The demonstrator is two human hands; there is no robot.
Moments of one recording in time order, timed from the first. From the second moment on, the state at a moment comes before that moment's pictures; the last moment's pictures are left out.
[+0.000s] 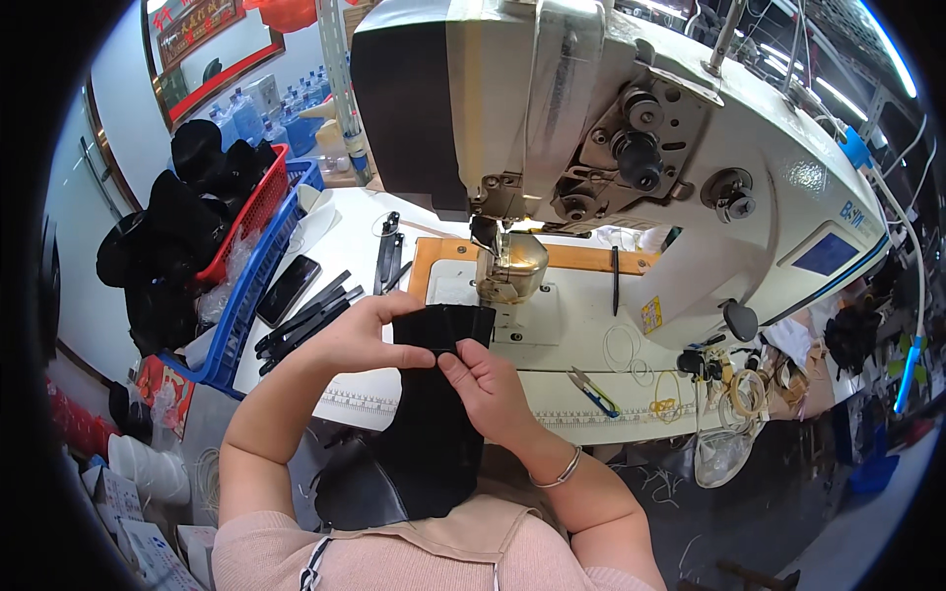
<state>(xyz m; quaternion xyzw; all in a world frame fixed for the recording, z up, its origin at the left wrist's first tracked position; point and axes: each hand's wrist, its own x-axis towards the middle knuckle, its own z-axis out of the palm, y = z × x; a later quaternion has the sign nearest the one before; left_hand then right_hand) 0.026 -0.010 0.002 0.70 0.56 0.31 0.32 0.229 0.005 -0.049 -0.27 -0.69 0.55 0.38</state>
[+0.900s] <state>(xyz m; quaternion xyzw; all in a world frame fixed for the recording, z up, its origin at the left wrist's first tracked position) 0.046 0.108 0.012 0.48 0.44 0.39 0.65 0.238 0.075 -0.040 -0.29 -0.48 0.74 0.37</state>
